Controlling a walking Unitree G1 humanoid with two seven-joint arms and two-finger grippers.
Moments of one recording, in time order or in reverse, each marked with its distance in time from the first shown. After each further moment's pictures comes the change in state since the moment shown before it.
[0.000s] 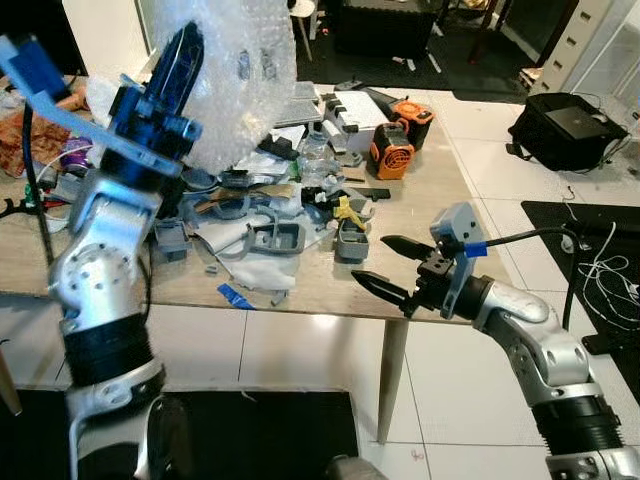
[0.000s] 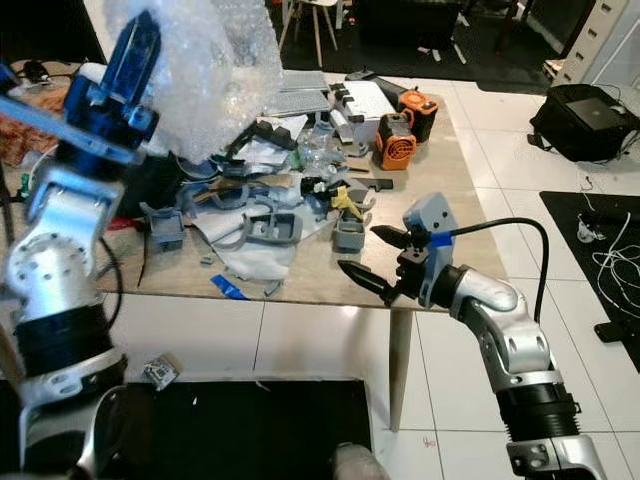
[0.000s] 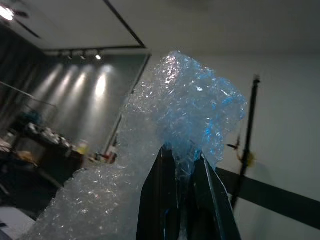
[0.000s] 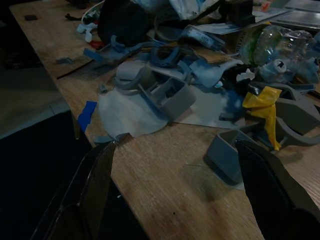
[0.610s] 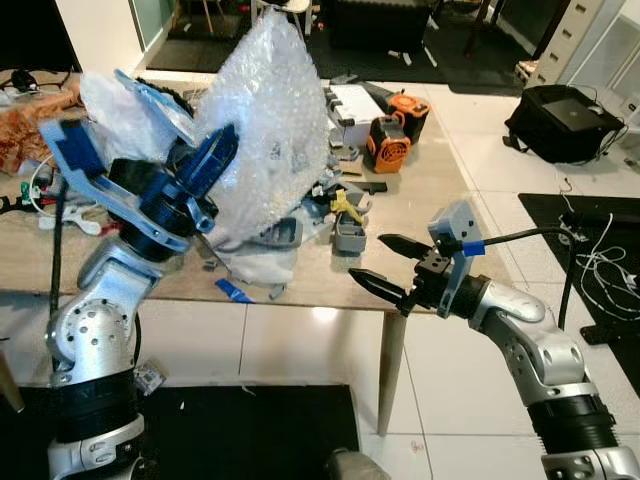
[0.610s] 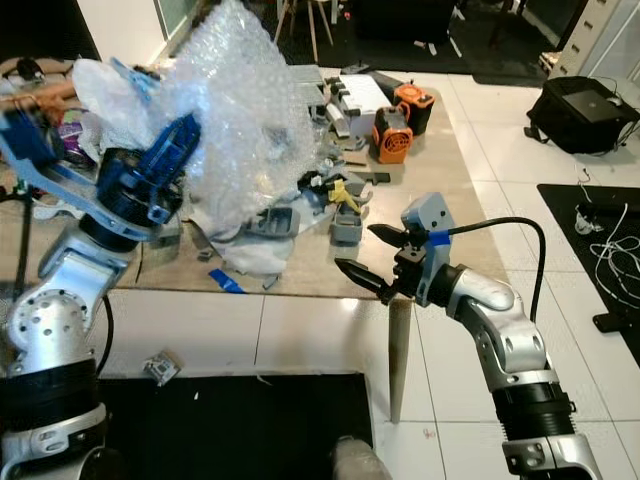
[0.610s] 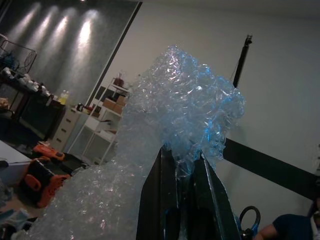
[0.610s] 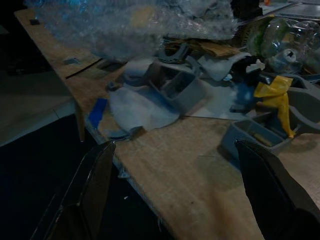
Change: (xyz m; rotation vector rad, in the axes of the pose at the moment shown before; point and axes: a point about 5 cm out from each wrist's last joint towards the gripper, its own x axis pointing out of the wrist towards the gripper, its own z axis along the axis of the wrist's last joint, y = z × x) left arm -0.040 0.002 -0.033 -0.084 0.160 0.008; right arm 0.004 0.003 0.000 0.014 -0.016 0.008
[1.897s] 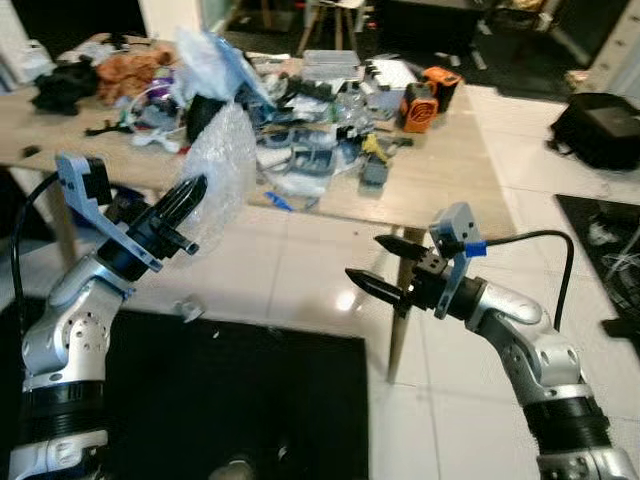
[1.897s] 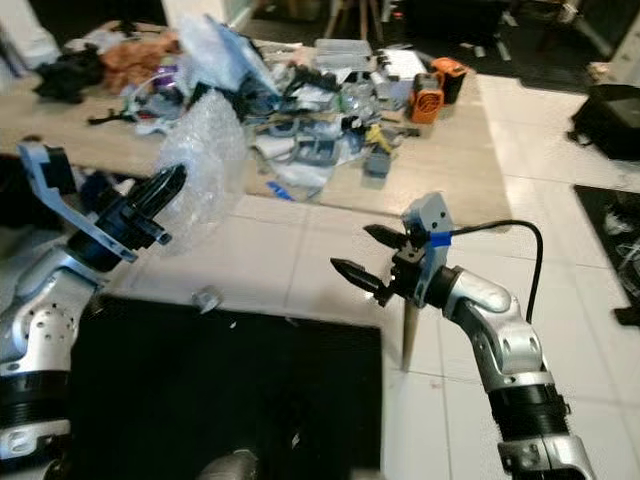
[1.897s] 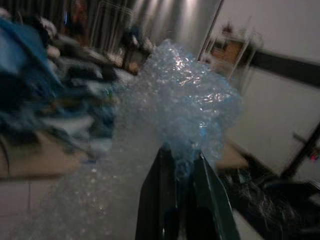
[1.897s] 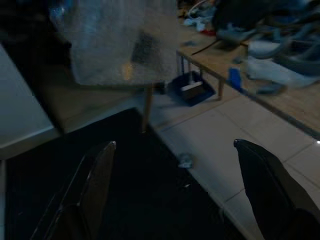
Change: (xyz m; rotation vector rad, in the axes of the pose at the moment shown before) left arm -0.040 0.050 -0.016 0.277 0.267 0.308; right arm -0.001 0.000 0.002 0.029 -0.037 0.014
